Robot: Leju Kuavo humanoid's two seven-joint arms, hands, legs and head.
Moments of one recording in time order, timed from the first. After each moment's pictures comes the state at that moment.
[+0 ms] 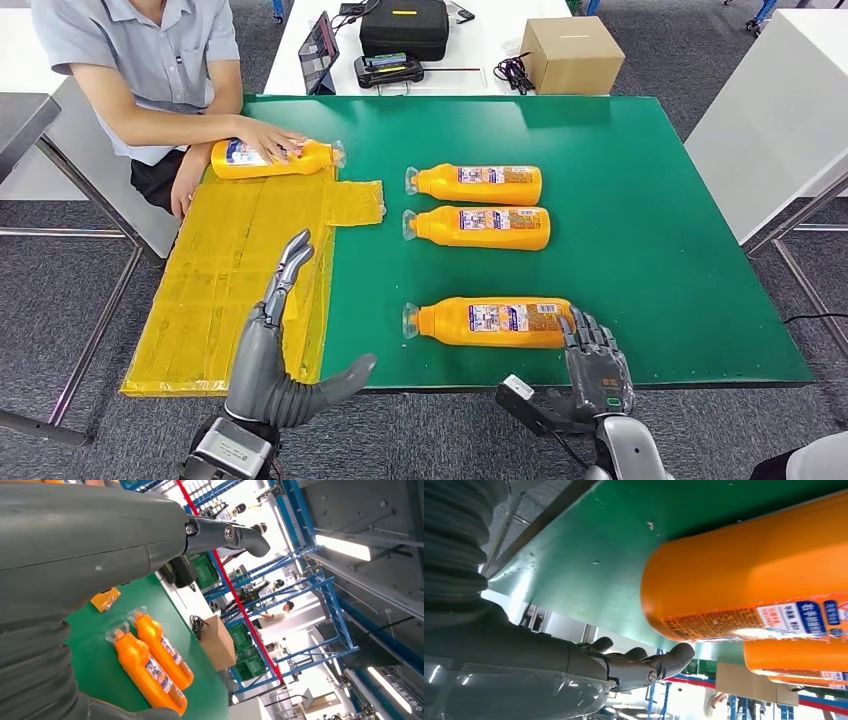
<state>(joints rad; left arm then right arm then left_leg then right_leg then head) 0.17 -0.32 -0.32 -1.90 -0.56 0.11 -0.38 0.17 0.02 0.02 -1.53 1.40 -0.14 -0.14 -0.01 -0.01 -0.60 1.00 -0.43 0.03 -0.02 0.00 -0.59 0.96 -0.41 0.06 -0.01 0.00</state>
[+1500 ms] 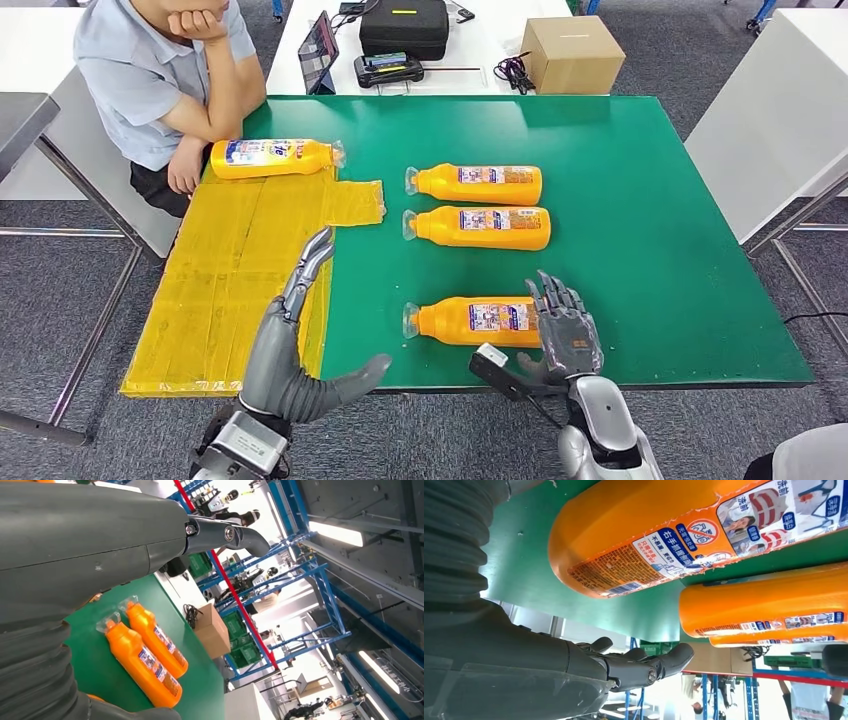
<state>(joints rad) 0.12 -0.31 -0.36 -1.86 -0.55 0.09 -0.38 0.01 0.02 0.13 -1.42 1.33 -0.16 -0.14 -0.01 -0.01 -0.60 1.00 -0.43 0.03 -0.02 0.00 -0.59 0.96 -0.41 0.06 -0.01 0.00</state>
